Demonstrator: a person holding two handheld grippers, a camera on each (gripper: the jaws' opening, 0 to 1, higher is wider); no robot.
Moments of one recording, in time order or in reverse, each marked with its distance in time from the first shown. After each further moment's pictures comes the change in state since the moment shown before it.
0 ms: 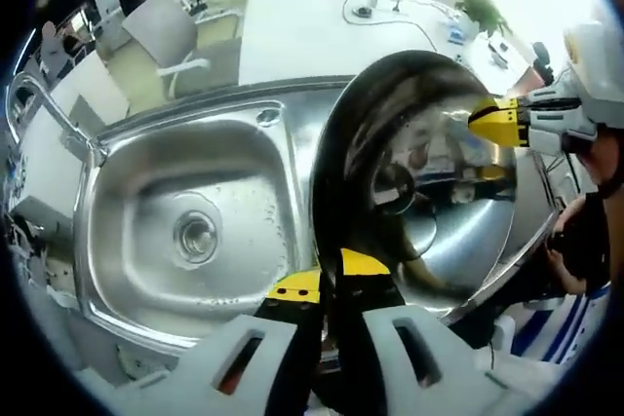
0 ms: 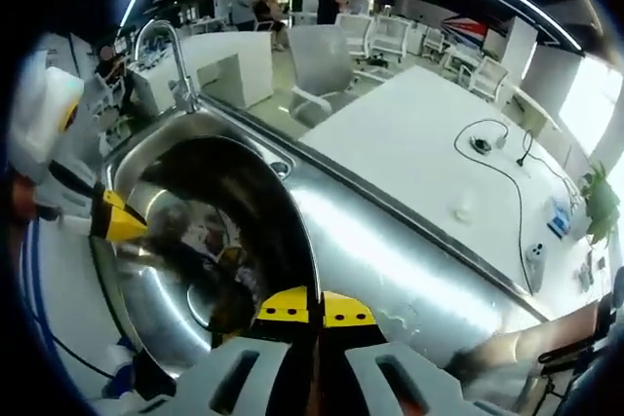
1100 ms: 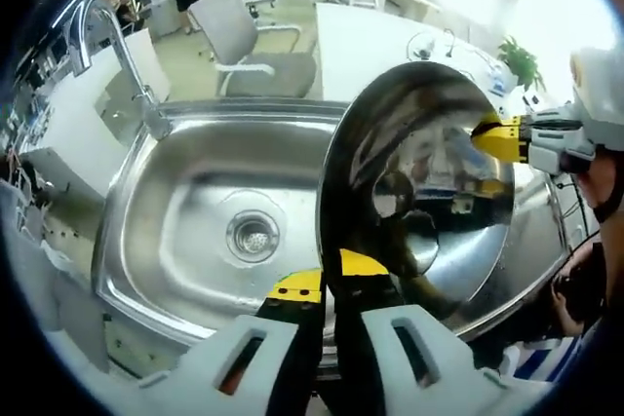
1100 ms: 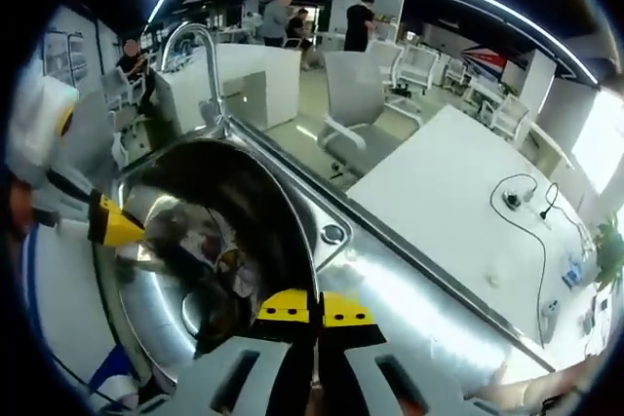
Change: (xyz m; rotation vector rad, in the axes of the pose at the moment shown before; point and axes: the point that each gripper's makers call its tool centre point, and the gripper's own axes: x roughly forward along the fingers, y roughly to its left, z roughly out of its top) left arm -0.030 0.110 -0.008 -0.166 -0.131 0.090; right arm 0.033 0.083 0.090 -0.105 -0.130 0.020
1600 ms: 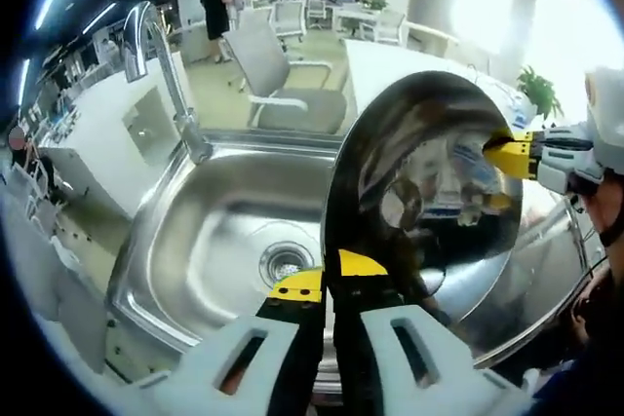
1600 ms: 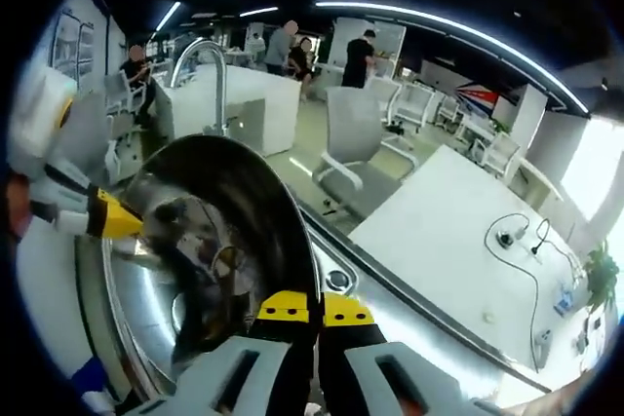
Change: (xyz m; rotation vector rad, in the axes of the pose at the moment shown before) left arm -0.008 0.046 0.020 -0.043 -0.192 0.113; right arm 0.010 0.021 0.042 -0.059 -0.162 -0.068
